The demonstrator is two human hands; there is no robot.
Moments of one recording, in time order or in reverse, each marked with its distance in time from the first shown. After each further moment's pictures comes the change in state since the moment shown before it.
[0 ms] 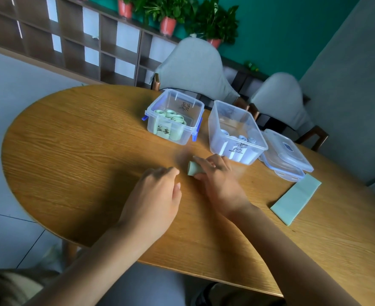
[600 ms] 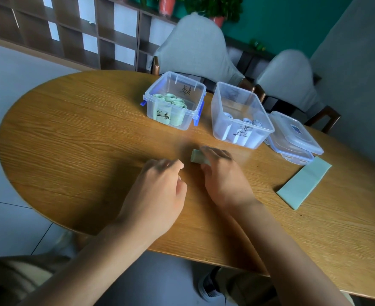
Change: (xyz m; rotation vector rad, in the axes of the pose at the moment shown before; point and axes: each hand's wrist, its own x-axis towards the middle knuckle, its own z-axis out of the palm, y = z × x) left_hand -0.011 0.007 -0.004 0.024 -0.105 -0.006; right_hand -0.015 -0.007 0.008 0.111 0.072 0.070
